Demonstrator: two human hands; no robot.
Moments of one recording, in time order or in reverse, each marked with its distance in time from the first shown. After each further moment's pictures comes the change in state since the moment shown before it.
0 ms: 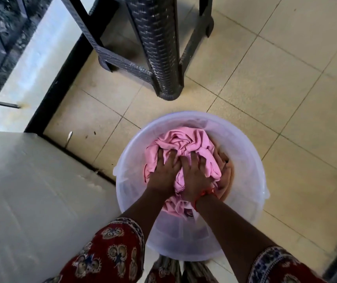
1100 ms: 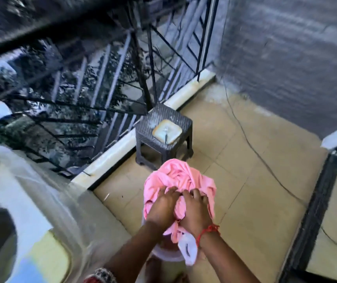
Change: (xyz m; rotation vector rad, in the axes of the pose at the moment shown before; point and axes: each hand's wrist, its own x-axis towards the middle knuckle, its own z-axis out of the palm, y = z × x) left_hand -0.325 0.136 -0.455 -0.213 0.572 0.008; right_hand -0.384 -0.094 -0.383 -0.001 0.568 -0.258
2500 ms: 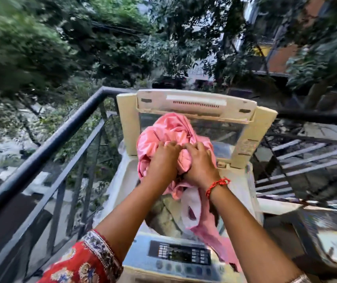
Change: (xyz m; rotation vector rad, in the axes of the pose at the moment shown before) left_hand -0.466 -0.234 -0.352 0.161 0.572 -0.984; right_hand -0.112 -0.624 -0.045 0.118 -0.184 -1.002
